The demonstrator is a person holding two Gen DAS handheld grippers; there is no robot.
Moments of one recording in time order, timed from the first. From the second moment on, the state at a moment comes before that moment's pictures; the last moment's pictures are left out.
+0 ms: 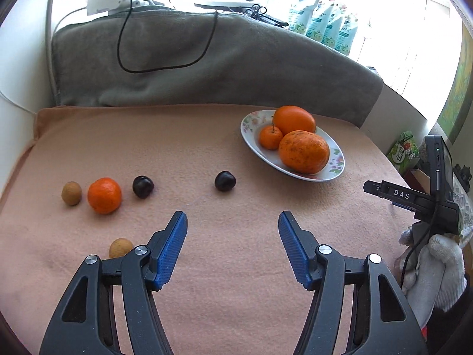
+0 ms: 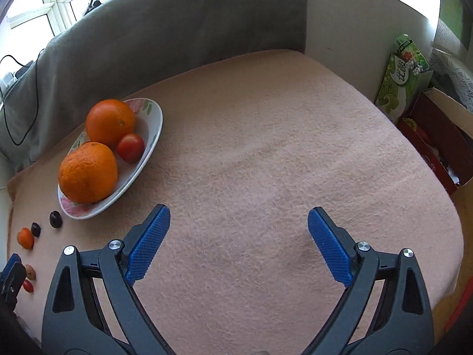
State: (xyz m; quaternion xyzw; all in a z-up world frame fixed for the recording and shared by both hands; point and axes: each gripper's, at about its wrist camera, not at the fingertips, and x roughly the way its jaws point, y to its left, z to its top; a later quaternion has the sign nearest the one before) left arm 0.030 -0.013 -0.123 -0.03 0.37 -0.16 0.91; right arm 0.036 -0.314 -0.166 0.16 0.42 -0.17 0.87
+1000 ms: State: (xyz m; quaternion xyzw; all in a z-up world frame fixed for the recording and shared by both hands) left arm 0.021 -0.017 -0.124 -0.07 0.37 -0.18 0.91; right arm 0.062 -0.340 -0.169 0.12 0.45 -0.17 0.87
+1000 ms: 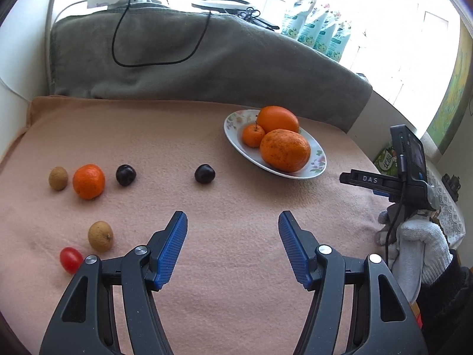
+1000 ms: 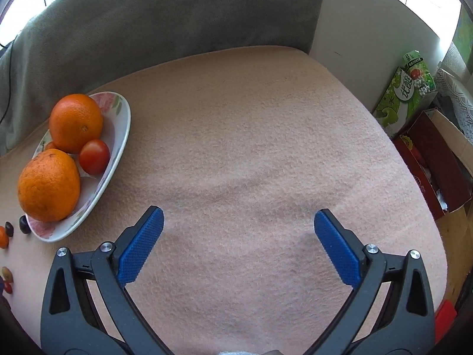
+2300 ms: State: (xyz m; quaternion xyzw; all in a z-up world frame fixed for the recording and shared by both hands) left arm 0.092 0.097 -0.157 -0.05 0.41 -0.12 0.90; right arm 0.112 -0.090 -0.157 -0.02 0.45 0.17 0.88
